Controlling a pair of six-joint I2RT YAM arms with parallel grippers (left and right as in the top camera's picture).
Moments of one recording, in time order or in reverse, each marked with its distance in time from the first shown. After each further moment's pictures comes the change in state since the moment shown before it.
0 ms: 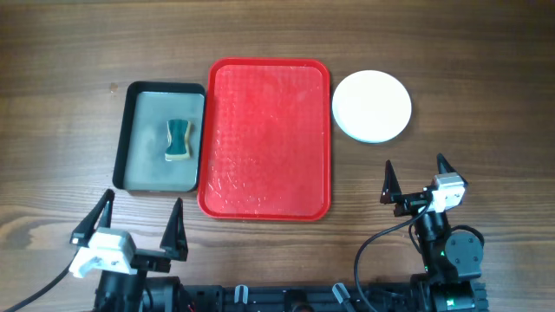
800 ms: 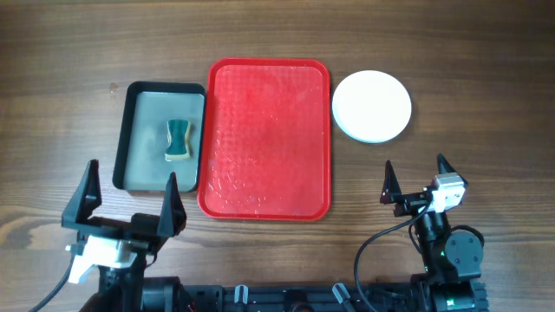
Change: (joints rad) left arm 0.000 -0.005 -0.314 0.827 0.020 0.000; right arm 0.000 0.000 0.000 0.000 0.000 0.000
